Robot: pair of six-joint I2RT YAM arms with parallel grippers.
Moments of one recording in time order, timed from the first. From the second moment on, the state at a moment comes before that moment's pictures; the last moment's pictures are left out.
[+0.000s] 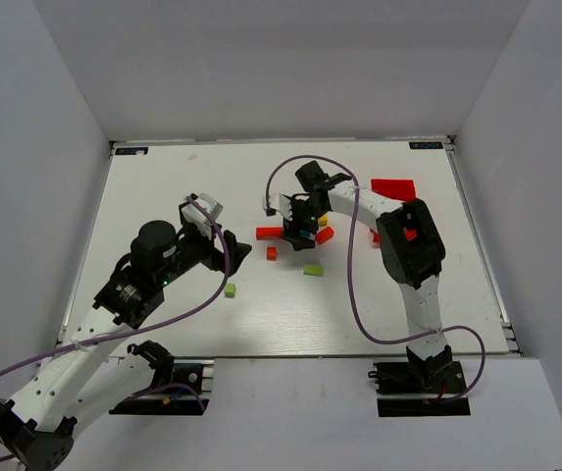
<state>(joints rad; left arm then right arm) -0.58 0.75 0.81 -0.29 0.15 -0.07 0.58 2.15 1.64 -0.68 -0.49 -0.98</state>
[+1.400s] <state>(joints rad) -0.58 0.77 0.78 -0.28 0.18 -0.07 0.40 1.89 1.34 -0.68 -0.54 -1.51</state>
